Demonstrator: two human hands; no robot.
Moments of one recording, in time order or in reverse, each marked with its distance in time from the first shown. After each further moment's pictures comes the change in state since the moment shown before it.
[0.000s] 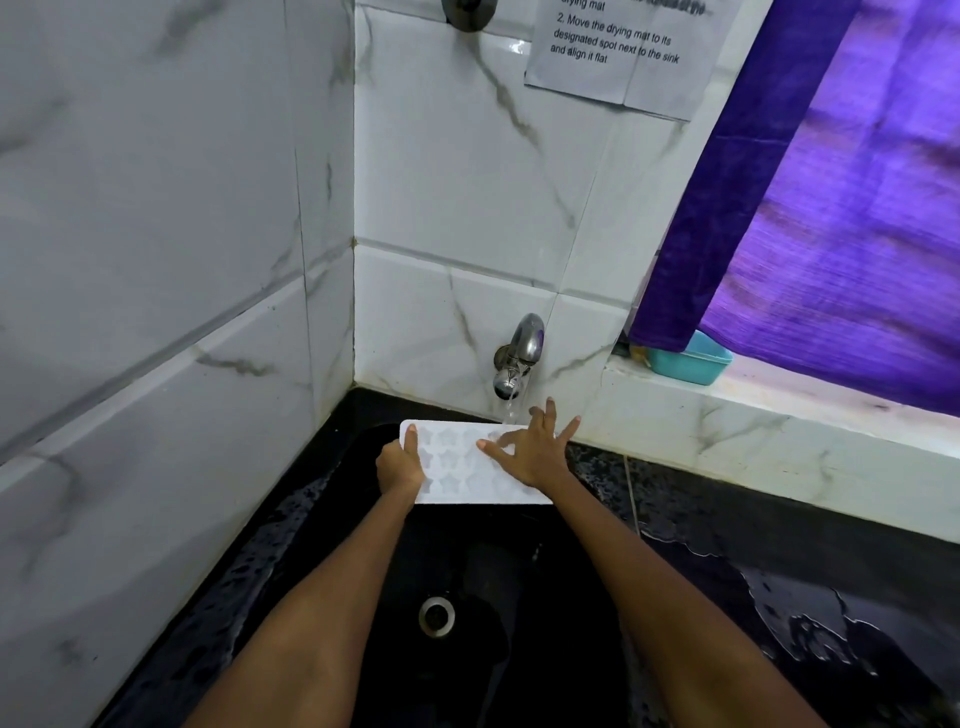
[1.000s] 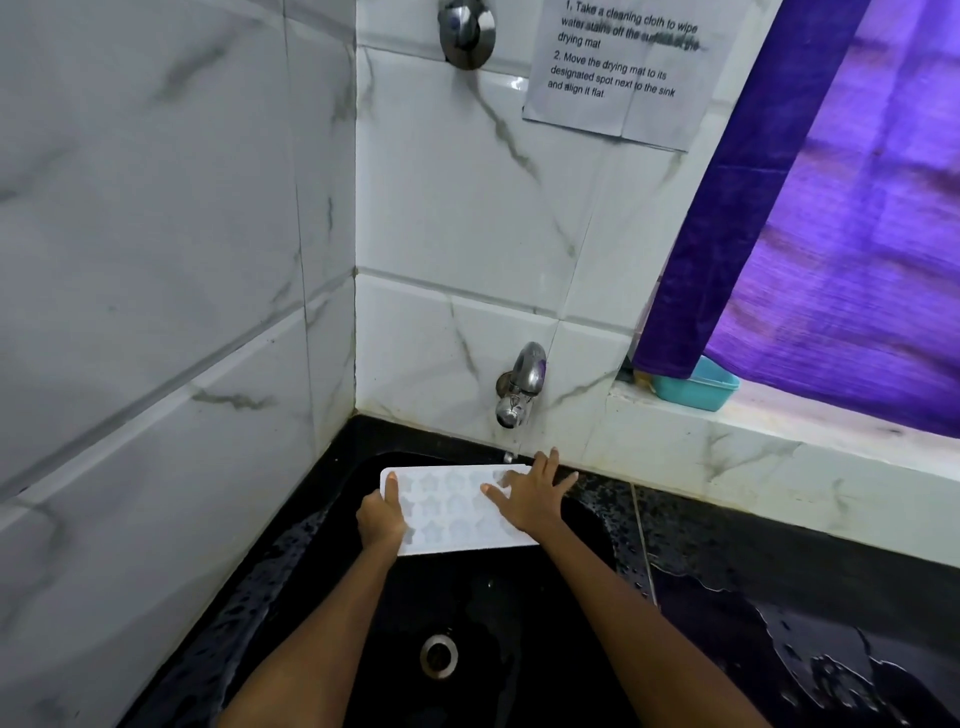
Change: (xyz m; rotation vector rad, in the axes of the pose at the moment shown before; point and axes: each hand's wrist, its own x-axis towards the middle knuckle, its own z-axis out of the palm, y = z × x) left_hand 0.008 -0.027 -0.010 -0.021 0.057 -0.027; right_hand 0.003 0.000 0.026 -0.015 -0.062 0.085
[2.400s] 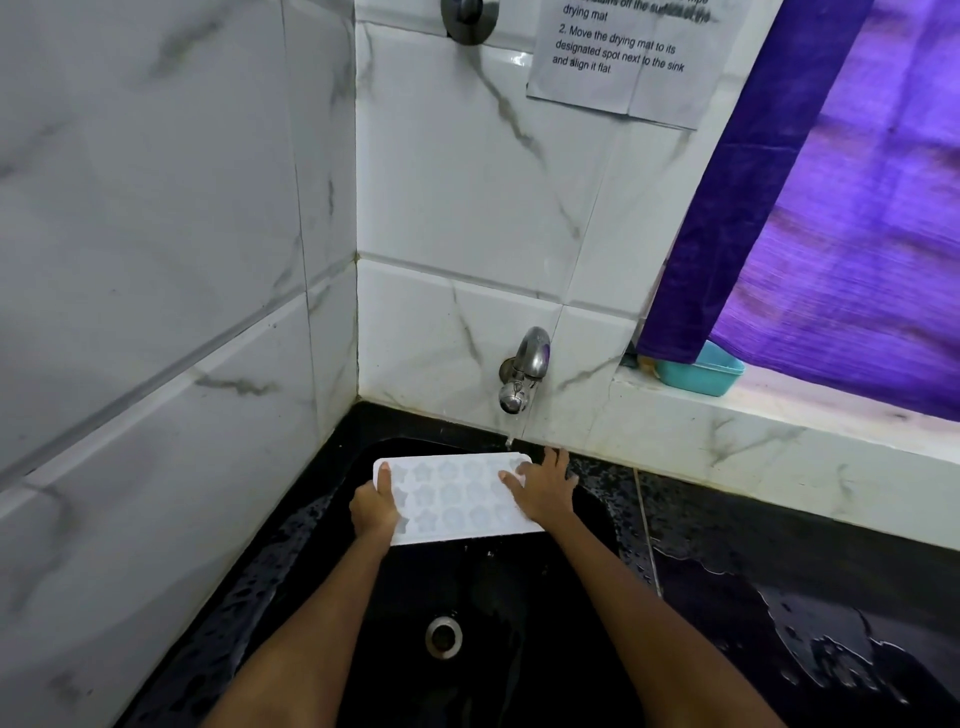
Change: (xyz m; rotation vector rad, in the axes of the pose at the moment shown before) left_hand 0.003 -0.011 -0.012 0.009 -0.017 -0.029; right_hand -0.007 0.010 0.000 0.175 -0.020 0.060
